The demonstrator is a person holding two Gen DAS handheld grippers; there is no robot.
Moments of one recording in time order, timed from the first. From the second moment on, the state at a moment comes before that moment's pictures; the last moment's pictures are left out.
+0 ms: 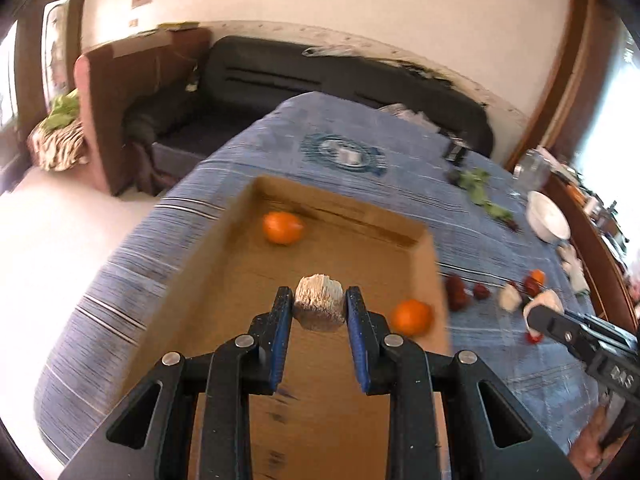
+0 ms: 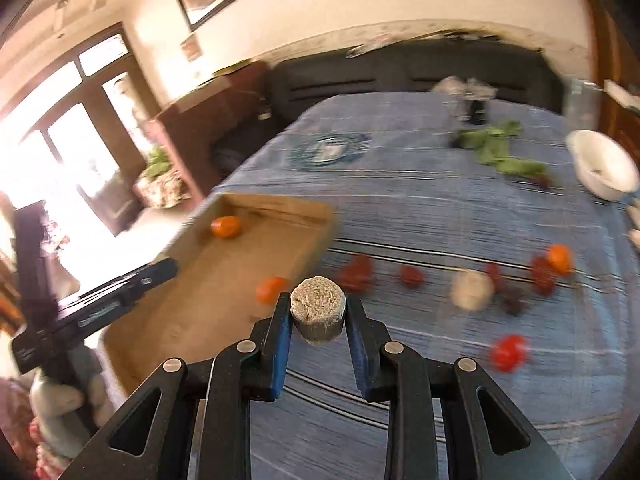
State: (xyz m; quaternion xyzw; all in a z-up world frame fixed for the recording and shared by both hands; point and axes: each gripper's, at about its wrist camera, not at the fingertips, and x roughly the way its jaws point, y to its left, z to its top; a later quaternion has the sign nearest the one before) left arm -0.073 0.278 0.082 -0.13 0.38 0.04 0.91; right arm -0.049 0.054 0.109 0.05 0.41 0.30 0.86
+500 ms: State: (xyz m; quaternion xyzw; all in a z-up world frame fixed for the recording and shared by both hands) left arm -0.029 0.326 0.045 -0.15 0.46 0.06 0.88; right arm -0.008 0.184 0.055 -0.03 0.48 0.32 0.82
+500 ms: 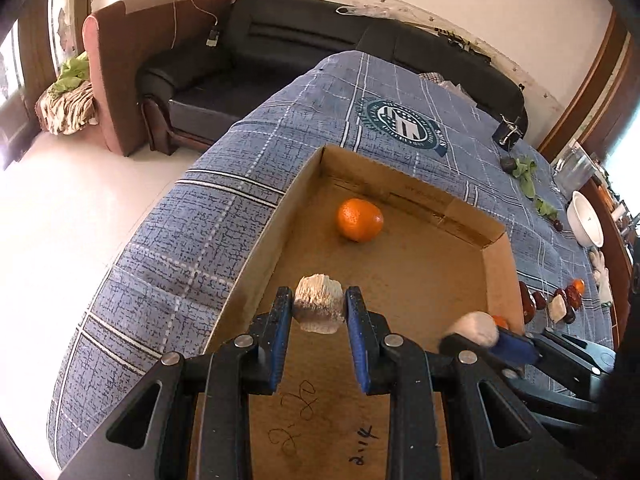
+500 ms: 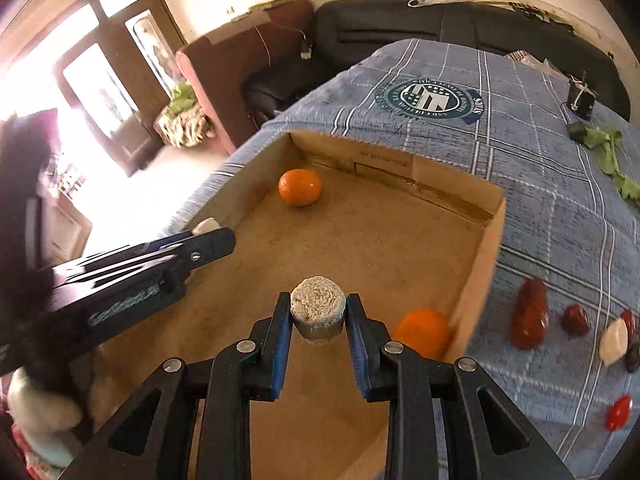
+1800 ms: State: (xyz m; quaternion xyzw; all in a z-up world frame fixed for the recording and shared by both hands) left arm -0.101 0.185 0.099 -0.06 0.37 0.01 0.93; right arm -0.067 -0.004 0.081 0.06 0.41 0.20 0.89
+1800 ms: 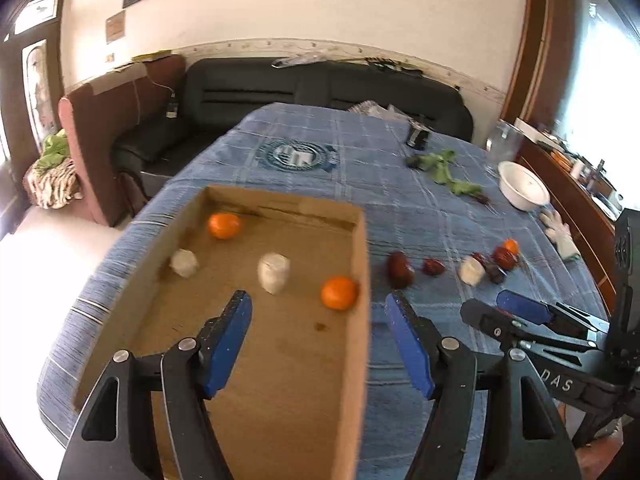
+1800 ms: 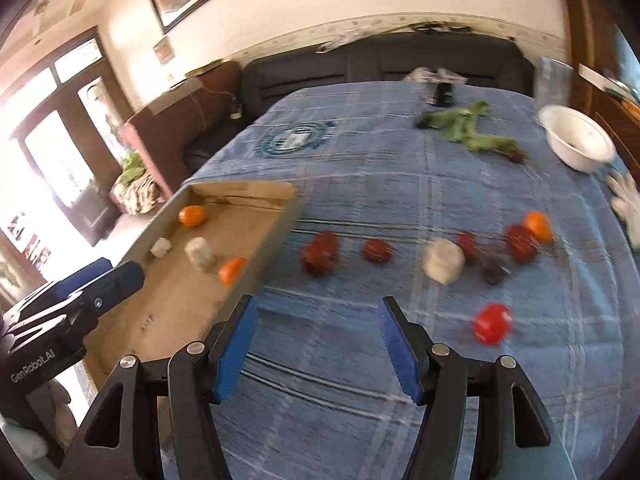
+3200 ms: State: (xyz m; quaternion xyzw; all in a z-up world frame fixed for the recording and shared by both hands) left arm 0.005 0.056 0.046 -0.03 0.44 -0.13 0.89; right arm -0.028 -0.095 0.028 0.06 0.45 0.12 0.88
